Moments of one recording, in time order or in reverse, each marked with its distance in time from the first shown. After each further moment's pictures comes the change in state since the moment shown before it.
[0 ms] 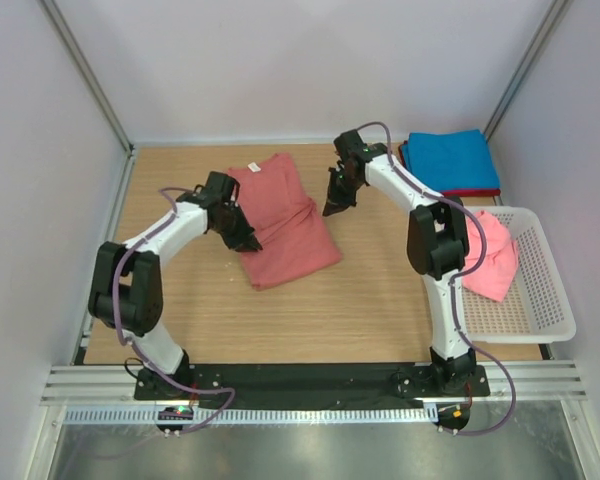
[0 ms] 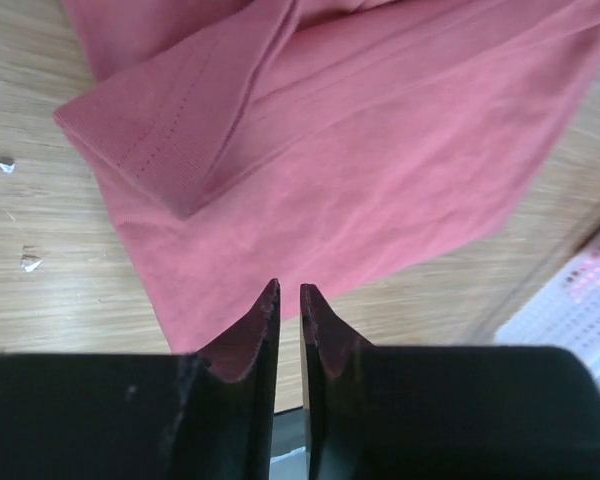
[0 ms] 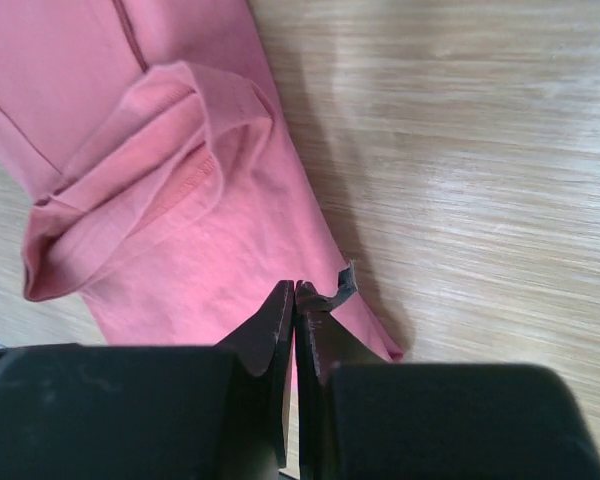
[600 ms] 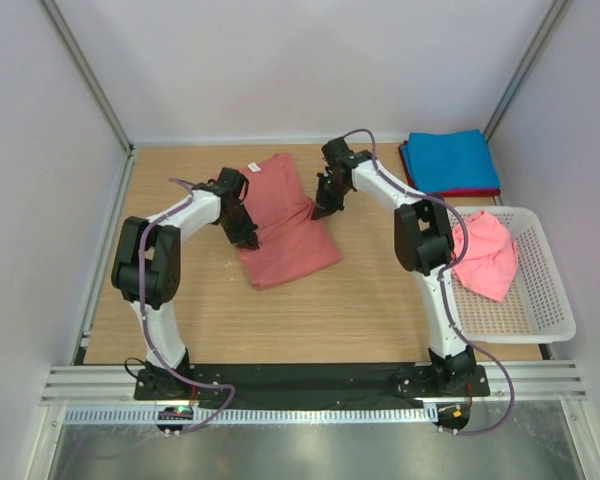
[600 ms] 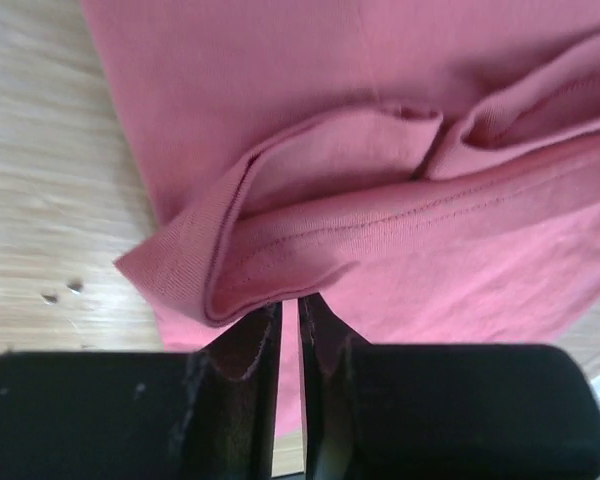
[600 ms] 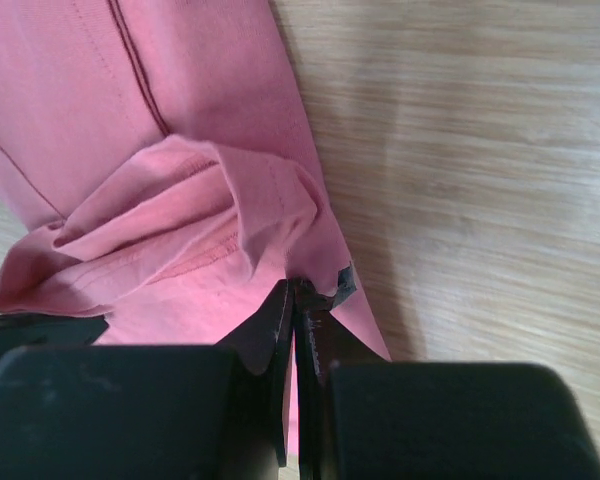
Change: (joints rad) left arm -0.014 0.227 0.124 -0.031 -0.119 0.035; right arm 0.033 0.113 0.045 0.079 -0.023 0.028
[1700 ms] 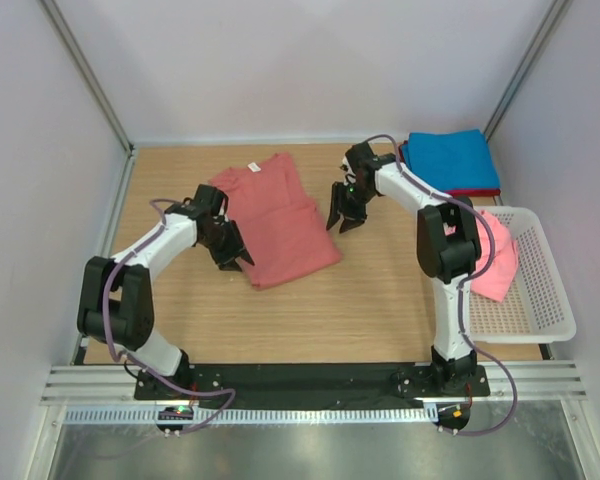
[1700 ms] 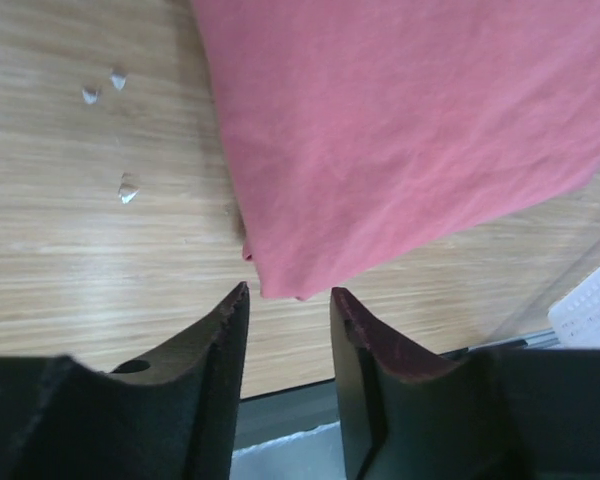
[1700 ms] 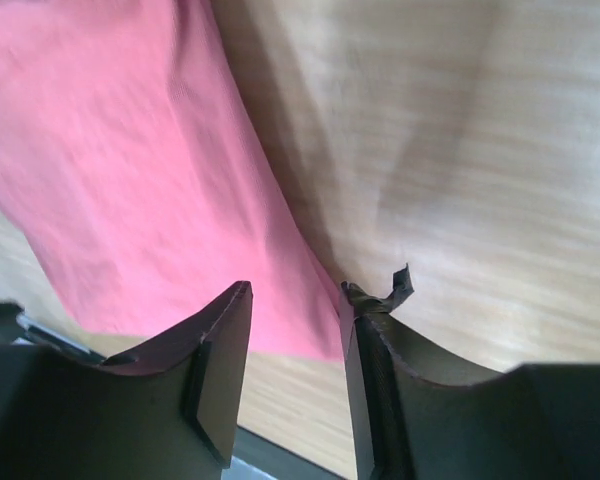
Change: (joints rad) left arm 0.043 -0.316 -0.237 -0.043 0.125 0.070; right arm -0.066 -0.161 -0.216 -0.052 -0.073 -0.126
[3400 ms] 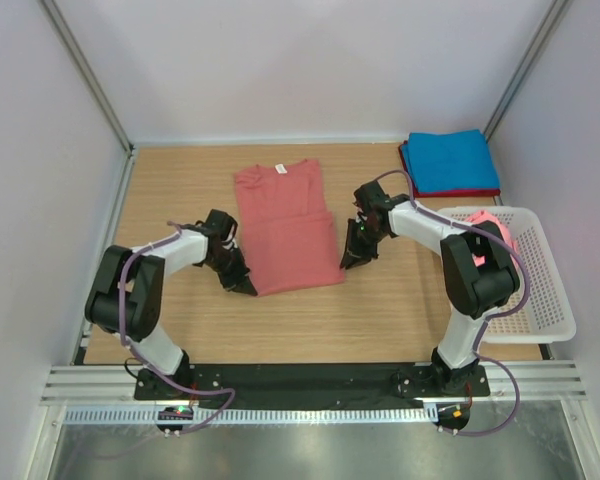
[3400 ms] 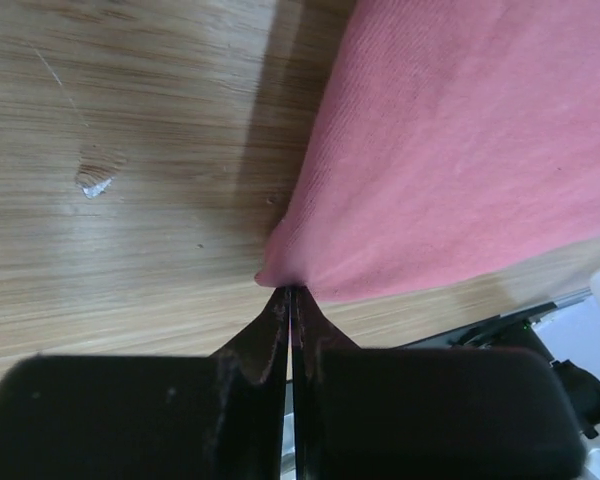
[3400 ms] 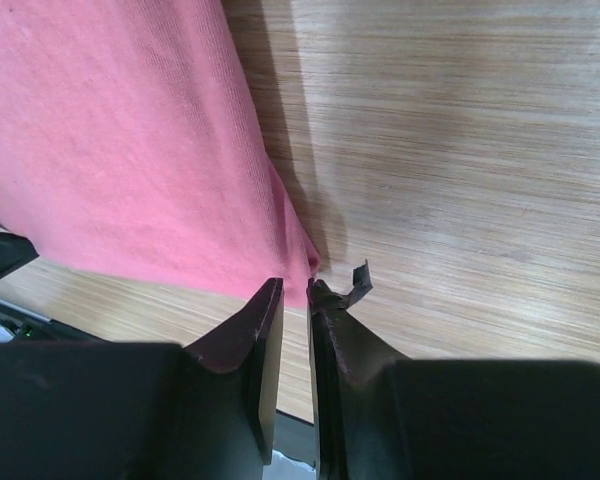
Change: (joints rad) left arm -0.044 0.062 -0.211 0.130 0.106 -0.031; right arm 0.048 -0.385 -0.616 0.209 0.042 0.121
